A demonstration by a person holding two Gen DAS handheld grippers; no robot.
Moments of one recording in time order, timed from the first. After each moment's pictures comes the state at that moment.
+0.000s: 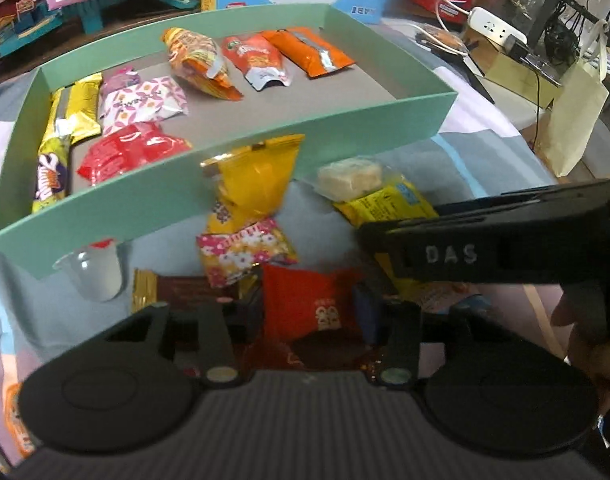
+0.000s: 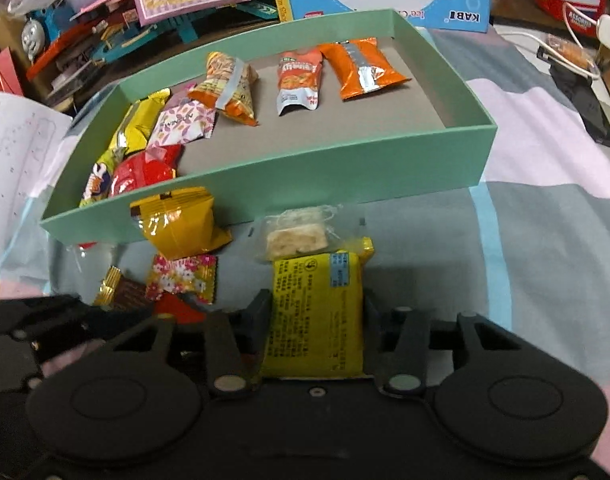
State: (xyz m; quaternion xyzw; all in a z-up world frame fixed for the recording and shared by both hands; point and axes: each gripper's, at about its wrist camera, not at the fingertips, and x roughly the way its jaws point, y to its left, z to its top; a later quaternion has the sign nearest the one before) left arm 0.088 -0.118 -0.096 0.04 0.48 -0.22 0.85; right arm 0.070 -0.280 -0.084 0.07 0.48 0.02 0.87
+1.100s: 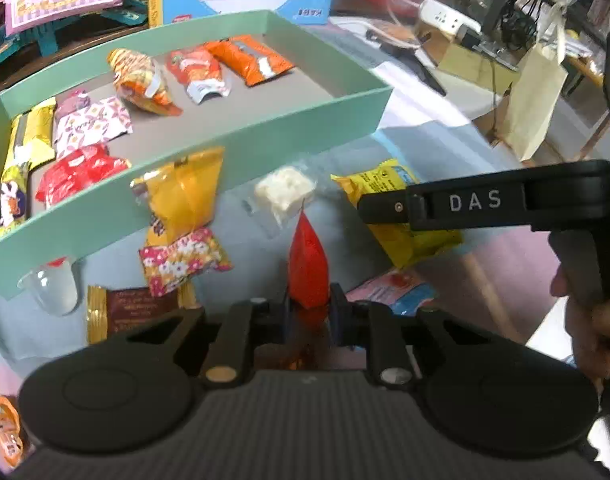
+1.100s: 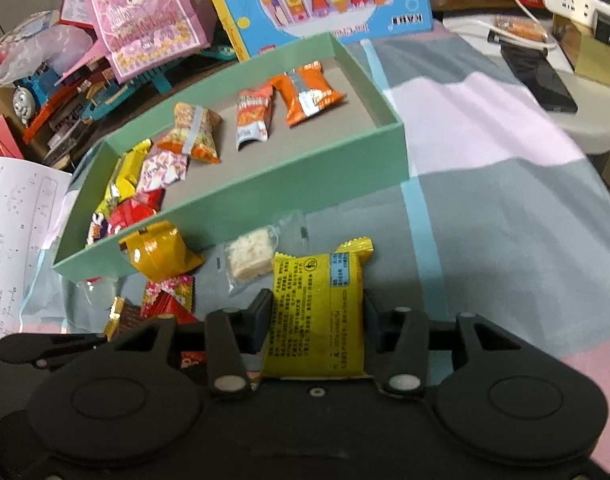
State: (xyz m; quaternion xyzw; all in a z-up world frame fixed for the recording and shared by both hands) left arm 0.073 -0.141 -0.080 0.05 0.47 -0.28 0.84; right arm 0.038 -0.334 -0.066 0.15 0.45 0.00 0.88
